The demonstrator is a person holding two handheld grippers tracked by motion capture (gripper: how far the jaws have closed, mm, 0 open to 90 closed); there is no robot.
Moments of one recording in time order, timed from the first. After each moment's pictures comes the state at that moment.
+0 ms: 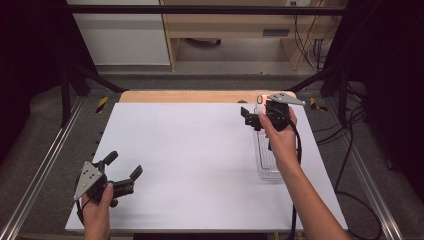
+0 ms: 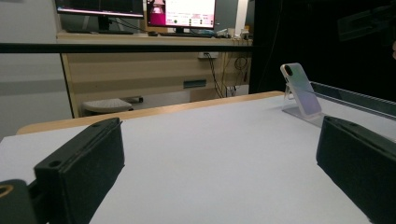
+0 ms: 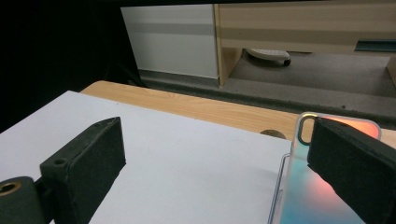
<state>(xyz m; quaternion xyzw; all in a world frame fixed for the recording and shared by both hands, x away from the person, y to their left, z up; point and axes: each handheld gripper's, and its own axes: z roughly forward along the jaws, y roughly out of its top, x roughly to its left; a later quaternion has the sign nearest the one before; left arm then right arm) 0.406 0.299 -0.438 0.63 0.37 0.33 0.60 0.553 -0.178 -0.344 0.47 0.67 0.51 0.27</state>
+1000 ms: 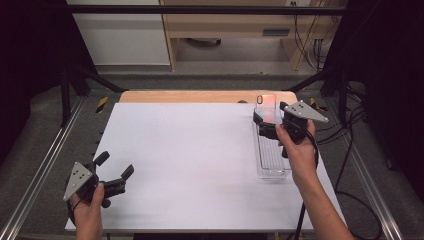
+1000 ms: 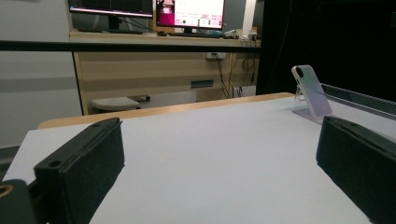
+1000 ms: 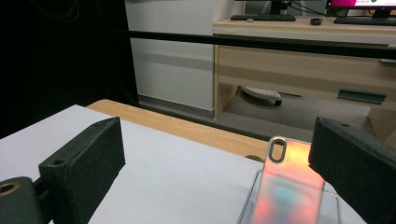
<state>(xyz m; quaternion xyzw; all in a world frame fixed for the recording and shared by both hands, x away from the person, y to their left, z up) 0.403 0.316 -0.436 0.62 0.37 0.34 0.60 0.505 -0.207 -0.333 0.41 0.65 0.55 0.33</state>
